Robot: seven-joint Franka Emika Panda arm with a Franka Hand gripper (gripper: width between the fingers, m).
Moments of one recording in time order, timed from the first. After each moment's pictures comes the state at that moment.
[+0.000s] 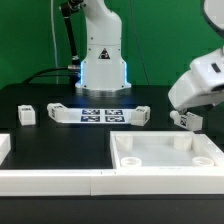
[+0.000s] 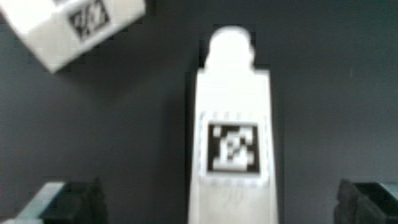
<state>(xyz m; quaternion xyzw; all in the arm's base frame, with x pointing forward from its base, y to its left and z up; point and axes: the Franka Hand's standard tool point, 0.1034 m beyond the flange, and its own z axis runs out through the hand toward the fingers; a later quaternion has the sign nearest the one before) 0.398 0.187 0.031 0.89 0.22 -0.40 0.08</state>
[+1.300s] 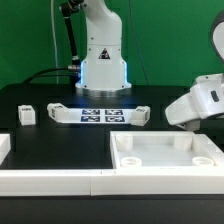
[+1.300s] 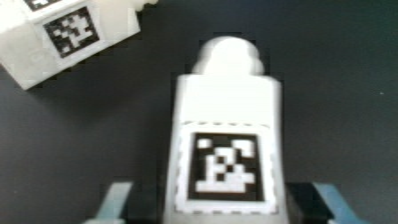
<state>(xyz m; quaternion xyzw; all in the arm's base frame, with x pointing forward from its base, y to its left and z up) 0.387 0.179 0.008 0.87 0.21 -0.43 0.09</state>
